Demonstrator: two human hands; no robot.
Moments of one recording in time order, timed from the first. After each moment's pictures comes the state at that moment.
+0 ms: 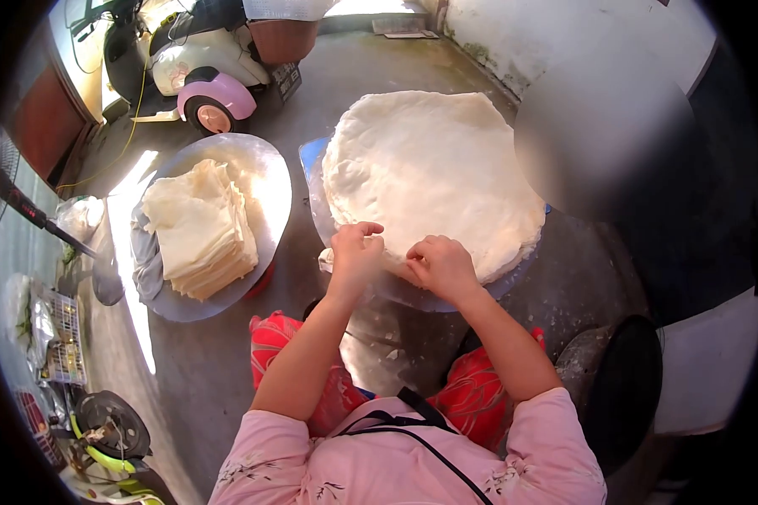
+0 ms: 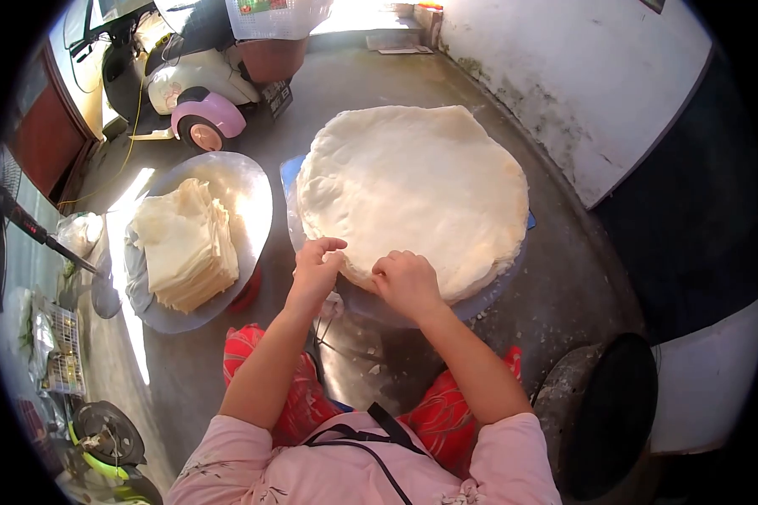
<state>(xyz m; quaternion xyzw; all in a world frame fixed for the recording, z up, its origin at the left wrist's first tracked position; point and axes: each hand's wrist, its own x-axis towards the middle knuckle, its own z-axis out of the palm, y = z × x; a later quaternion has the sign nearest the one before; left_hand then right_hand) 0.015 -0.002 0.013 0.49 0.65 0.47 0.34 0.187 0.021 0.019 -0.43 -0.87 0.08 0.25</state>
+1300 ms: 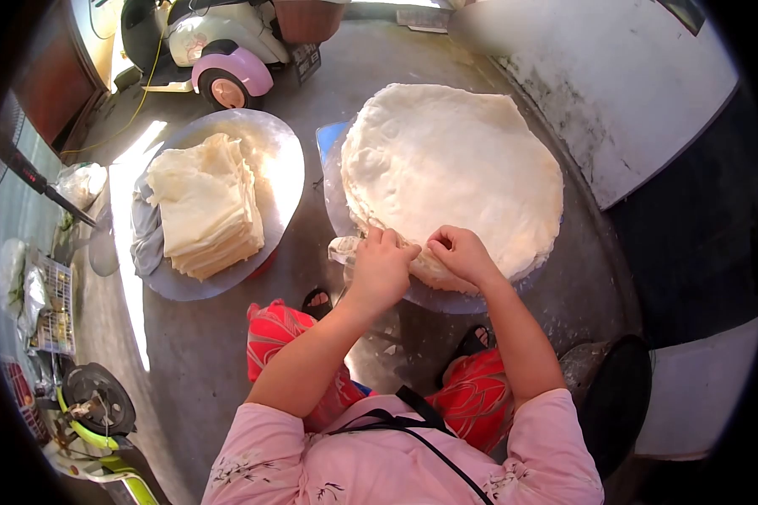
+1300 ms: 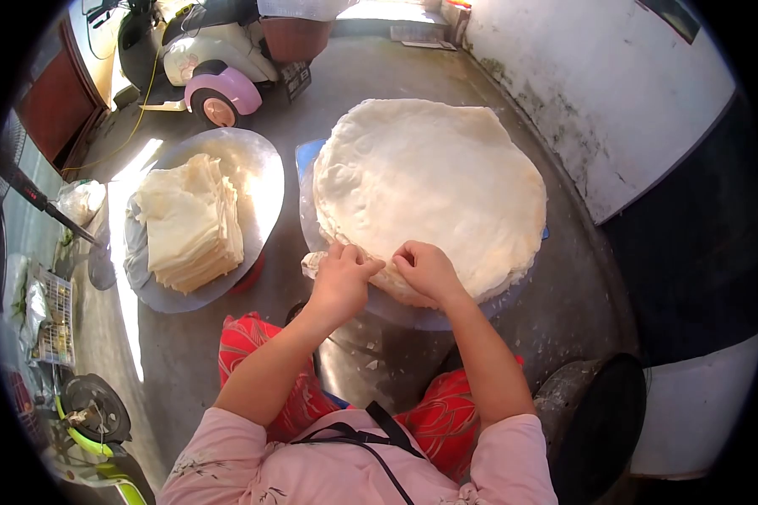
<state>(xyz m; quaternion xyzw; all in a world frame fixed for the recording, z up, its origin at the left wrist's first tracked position) 0.024 -0.022 0.008 0.74 0.61 0.27 0.07 0.193 0.054 0.010 -0.49 -0.76 0.38 0.20</state>
